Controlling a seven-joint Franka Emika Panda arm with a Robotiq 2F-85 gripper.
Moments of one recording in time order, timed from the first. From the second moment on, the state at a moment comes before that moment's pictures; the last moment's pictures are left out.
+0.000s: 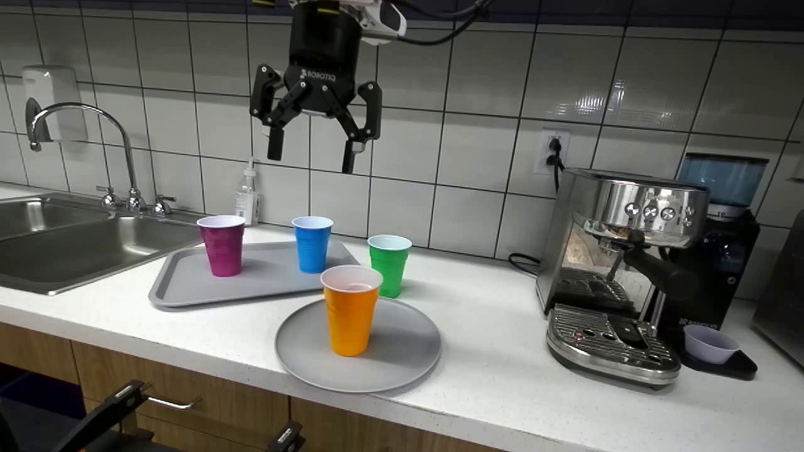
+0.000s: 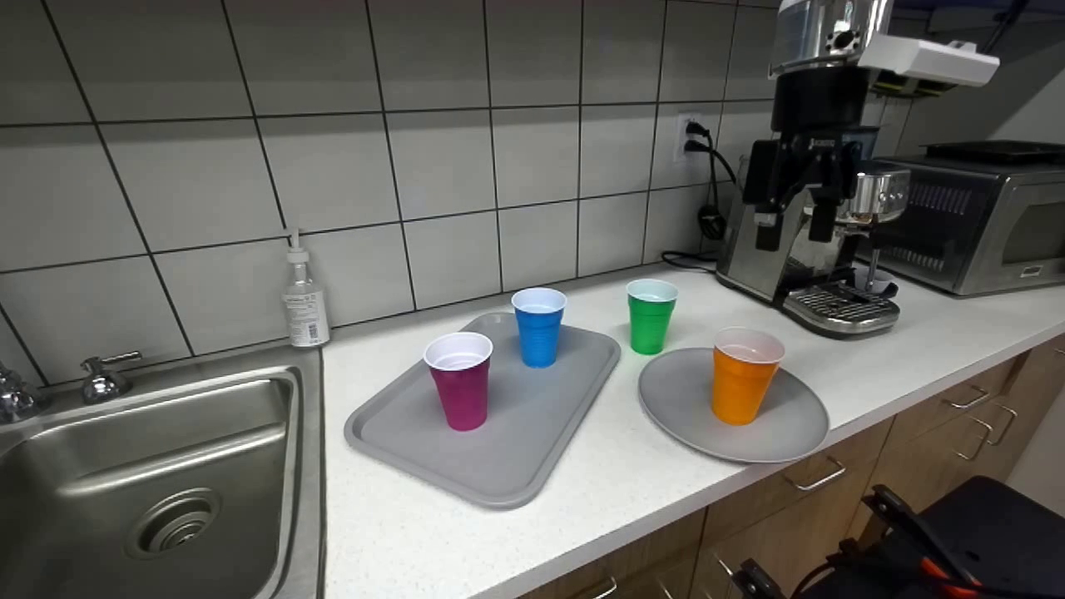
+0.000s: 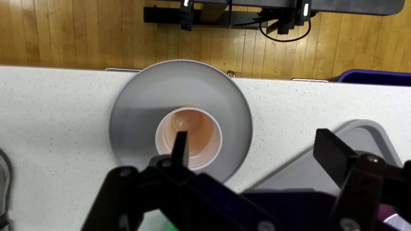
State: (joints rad) arm -0.04 -0.48 -0.17 -2.57 -0.05 1.97 -0.28
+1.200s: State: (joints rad) arm -0.02 -0.22 -0.13 -2.62 -0.02 2.37 -0.28
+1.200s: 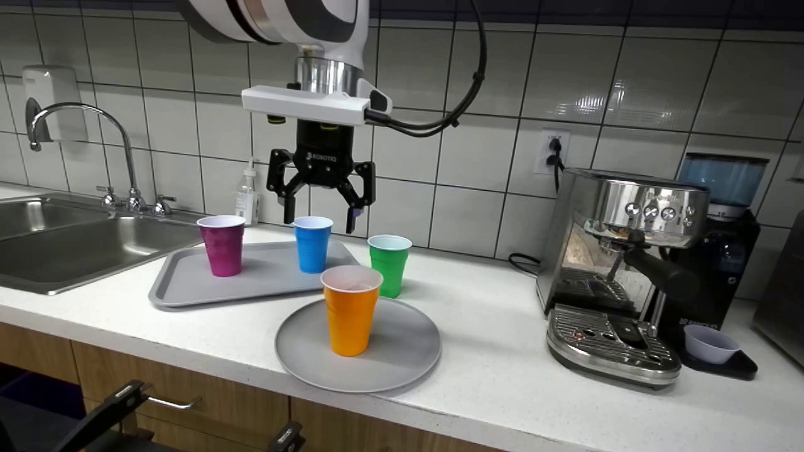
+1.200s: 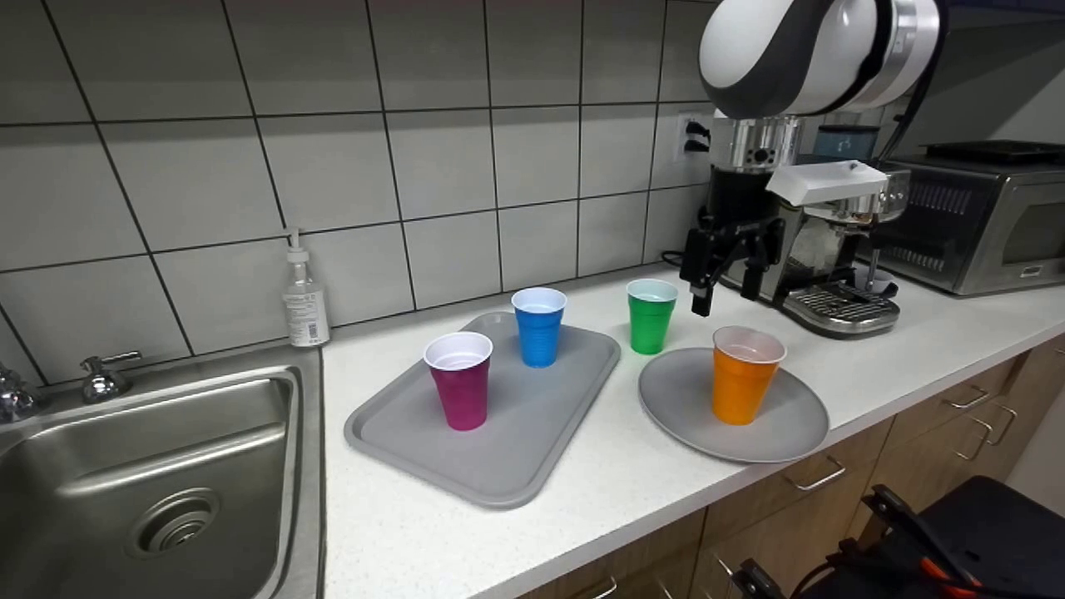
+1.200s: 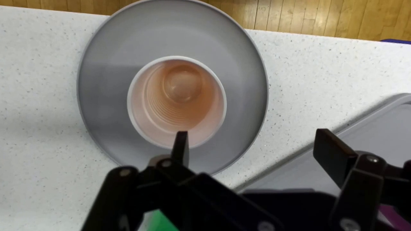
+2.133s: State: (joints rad) arm -0.02 -0.21 -0.13 -2.62 -0.02 2.38 -0.28
